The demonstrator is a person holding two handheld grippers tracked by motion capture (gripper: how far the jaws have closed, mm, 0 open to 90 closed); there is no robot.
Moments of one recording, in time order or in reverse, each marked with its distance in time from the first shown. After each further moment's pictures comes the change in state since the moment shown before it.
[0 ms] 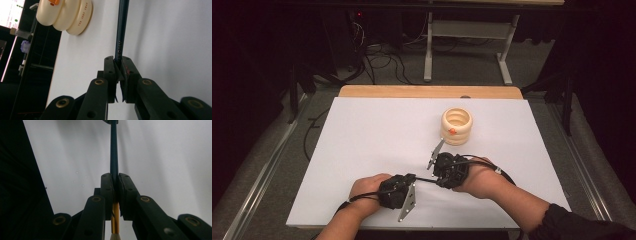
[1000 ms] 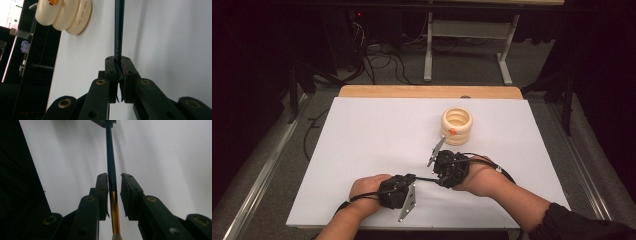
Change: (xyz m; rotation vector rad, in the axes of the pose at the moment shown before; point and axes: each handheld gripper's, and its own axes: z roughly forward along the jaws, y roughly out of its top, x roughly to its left) left arm 0.001 0.000 0.000 0.004 0.000 0.005; right arm -0.003 0.001 -0.004 -0.009 -0.013 0.021
